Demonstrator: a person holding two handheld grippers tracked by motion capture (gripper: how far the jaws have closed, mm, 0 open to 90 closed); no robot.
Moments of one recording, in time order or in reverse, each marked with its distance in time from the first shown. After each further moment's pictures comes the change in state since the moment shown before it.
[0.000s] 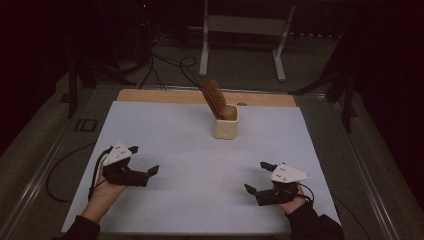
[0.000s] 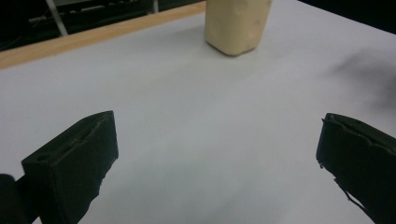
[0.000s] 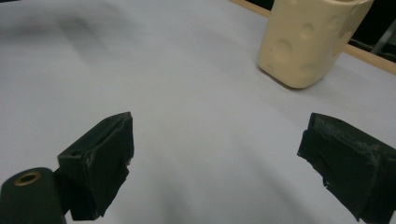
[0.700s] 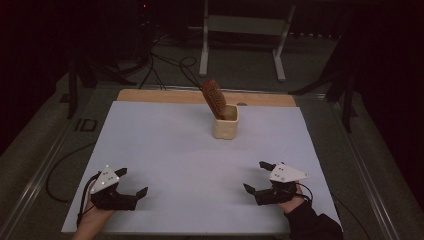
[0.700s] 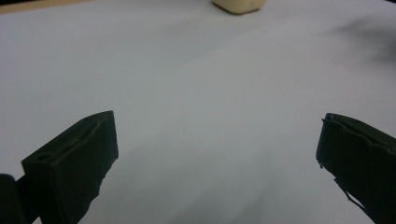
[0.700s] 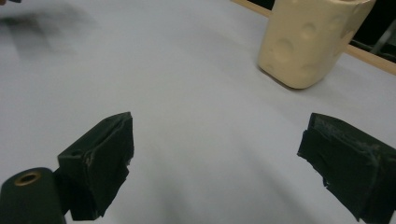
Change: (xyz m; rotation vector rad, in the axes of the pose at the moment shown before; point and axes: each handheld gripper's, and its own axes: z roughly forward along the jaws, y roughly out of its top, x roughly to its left) left arm -0.006 -0.064 -0.023 0.020 0.021 -0.029; right arm 0.000 0.000 0.003 0.006 -0.008 -0.012
